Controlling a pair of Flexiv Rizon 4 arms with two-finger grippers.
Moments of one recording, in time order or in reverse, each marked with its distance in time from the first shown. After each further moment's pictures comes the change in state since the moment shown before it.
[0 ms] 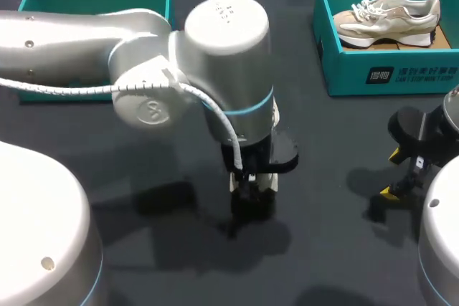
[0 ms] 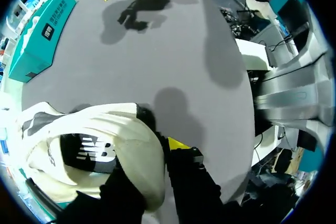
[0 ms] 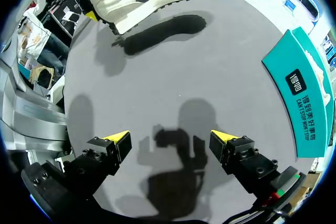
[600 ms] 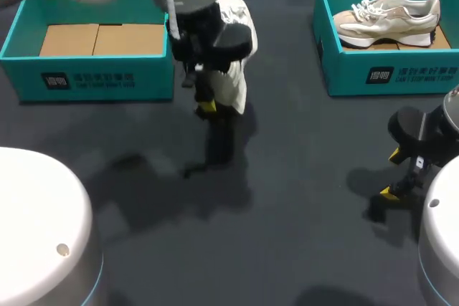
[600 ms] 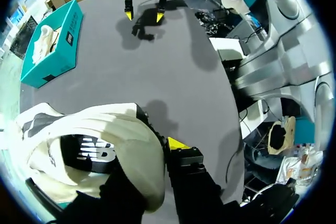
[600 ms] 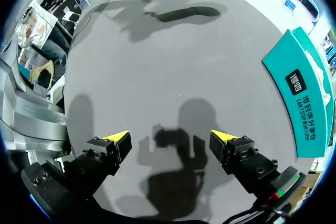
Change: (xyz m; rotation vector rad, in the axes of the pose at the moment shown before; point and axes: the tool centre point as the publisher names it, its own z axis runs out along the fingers) left arm -0.088 0.066 -0.147 0.041 0.120 0.125; right arm 0.000 0.000 0.000 0.000 0.000 0.000
